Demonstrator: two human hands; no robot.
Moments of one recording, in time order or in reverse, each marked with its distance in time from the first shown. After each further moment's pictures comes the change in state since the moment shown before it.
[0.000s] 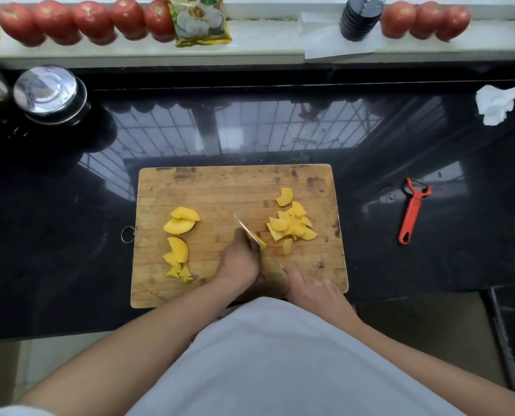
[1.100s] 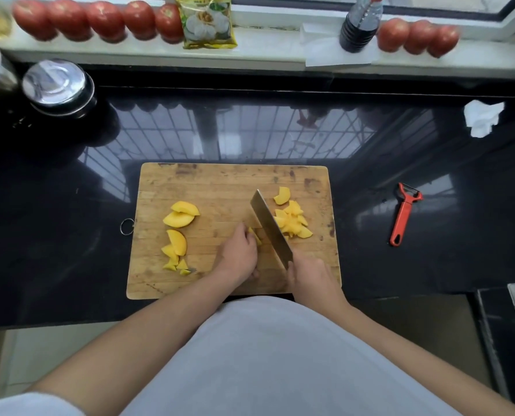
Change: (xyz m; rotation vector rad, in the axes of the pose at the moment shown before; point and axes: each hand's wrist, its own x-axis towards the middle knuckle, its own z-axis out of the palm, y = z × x) left_hand -0.006 0.005 0.000 -0.003 -0.012 0.012; right_hand 0.019 0.000 0.002 0.234 0.082 0.358
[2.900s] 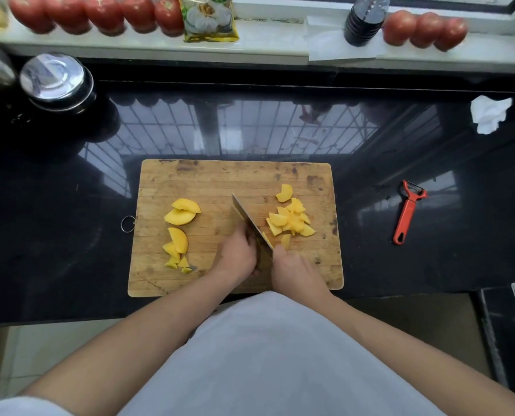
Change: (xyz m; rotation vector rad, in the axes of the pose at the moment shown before) left_hand 0.004 -0.009 -0.001 -0.058 0.015 0.041; right_hand 0.003 -0.037 -0.008 -0.143 -0.153 -0.101
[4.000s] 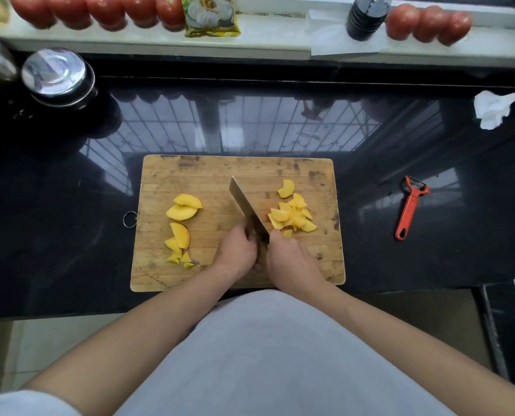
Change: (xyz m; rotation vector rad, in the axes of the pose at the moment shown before) left_hand -0.006 0.003 -0.004 -0.066 -0.010 -0.022; right_hand 0.008 -0.010 -0.001 0.093 0.083 -0.022
